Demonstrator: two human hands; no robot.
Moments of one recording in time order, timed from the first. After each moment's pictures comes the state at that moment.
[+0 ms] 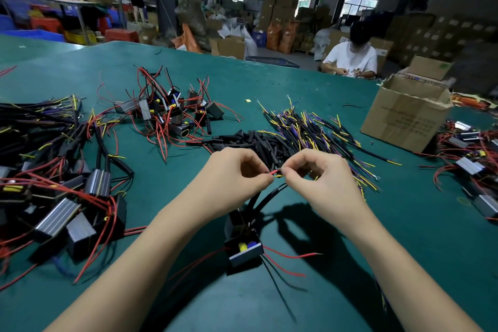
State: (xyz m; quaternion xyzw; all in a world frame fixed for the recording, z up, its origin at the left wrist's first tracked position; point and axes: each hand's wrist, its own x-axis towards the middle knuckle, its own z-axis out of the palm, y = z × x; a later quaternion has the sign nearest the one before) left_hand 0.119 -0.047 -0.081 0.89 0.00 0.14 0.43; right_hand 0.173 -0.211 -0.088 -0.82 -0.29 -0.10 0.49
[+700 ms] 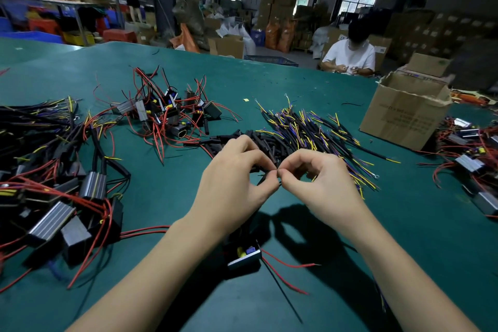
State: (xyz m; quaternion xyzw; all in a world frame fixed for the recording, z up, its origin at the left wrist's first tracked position) left_hand 0.121 -0.064 -0.095 0.89 -0.05 0.32 0.33; right_hand 0.172 -0.211 -0.087 -0.81 -0.31 -0.08 0.49
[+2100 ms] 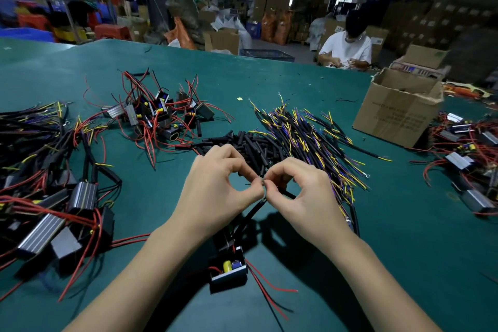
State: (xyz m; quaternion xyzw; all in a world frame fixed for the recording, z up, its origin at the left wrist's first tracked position) left_hand 0.119 -0.055 -0.091 0.89 -0.04 0.28 0.36; right_hand 0.167 -0.209 -0.098 -0.81 -0.37 -0.17 0.43
